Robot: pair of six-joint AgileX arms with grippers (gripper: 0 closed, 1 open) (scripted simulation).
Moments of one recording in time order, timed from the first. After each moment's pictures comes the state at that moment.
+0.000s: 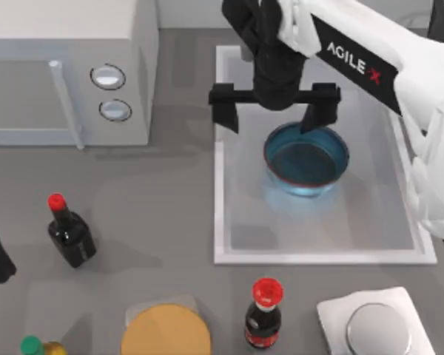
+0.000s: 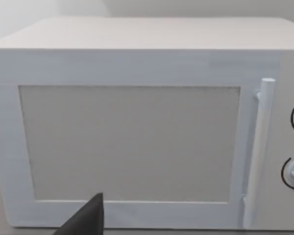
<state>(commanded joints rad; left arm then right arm) 0.00 0.00 0.00 0.00 0.00 0.00 0.52 2.67 2.53 -1.25 0.11 0.54</state>
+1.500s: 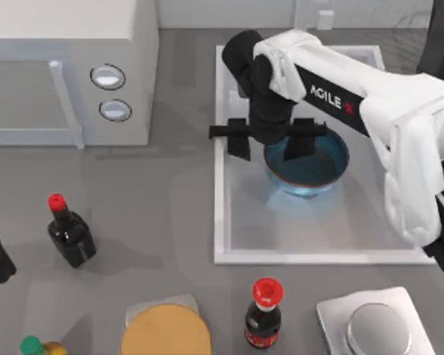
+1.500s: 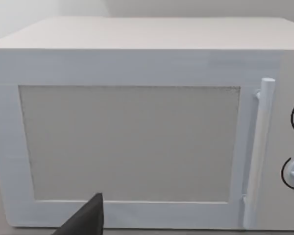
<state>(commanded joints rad) 0.00 0.00 0.00 0.00 0.00 0.00 0.50 2.86 2.51 -1.04 0.11 0.52</state>
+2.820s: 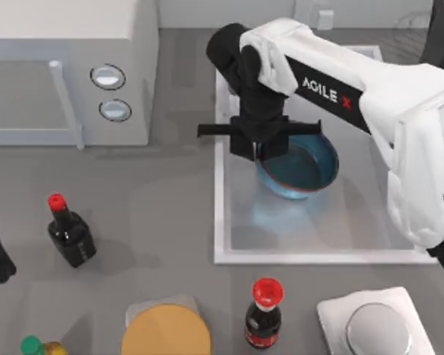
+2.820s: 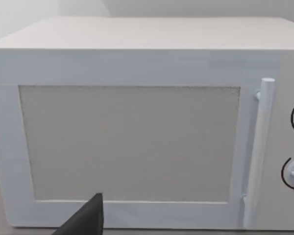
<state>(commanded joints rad) 0.00 0.00 0.00 0.00 0.00 0.00 0.55 2.74 2.43 -1.10 0.13 0.57</state>
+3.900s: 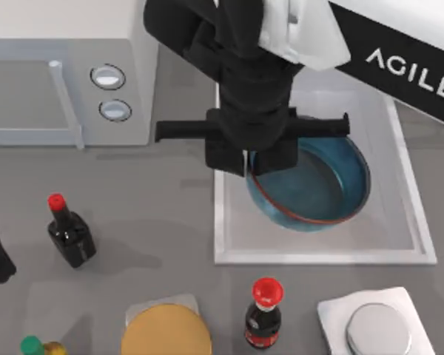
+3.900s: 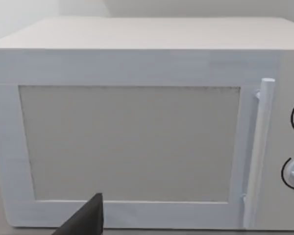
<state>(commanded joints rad) 0.00 0.00 0.00 0.00 0.00 0.00 0.84 2.09 2.05 -1.42 0.16 0.85</state>
